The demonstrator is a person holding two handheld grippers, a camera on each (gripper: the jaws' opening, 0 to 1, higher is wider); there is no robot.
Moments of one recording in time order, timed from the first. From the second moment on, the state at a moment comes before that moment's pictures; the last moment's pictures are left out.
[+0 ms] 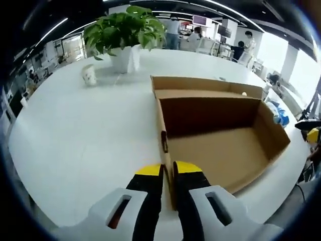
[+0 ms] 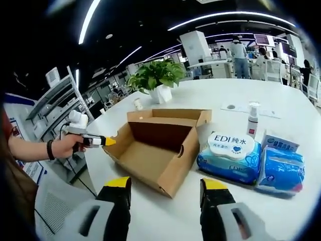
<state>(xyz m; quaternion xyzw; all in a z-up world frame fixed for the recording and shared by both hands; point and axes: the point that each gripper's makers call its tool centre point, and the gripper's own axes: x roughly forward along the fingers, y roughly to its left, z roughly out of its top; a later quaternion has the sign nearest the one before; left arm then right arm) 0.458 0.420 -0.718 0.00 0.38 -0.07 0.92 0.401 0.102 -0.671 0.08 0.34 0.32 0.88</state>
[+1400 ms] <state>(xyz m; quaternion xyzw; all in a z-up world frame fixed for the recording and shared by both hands) 0.463 0.426 -0.723 -0.04 0.37 -0.07 0.92 0.576 0.127 -0.656 0.05 0.37 0.23 0.90</state>
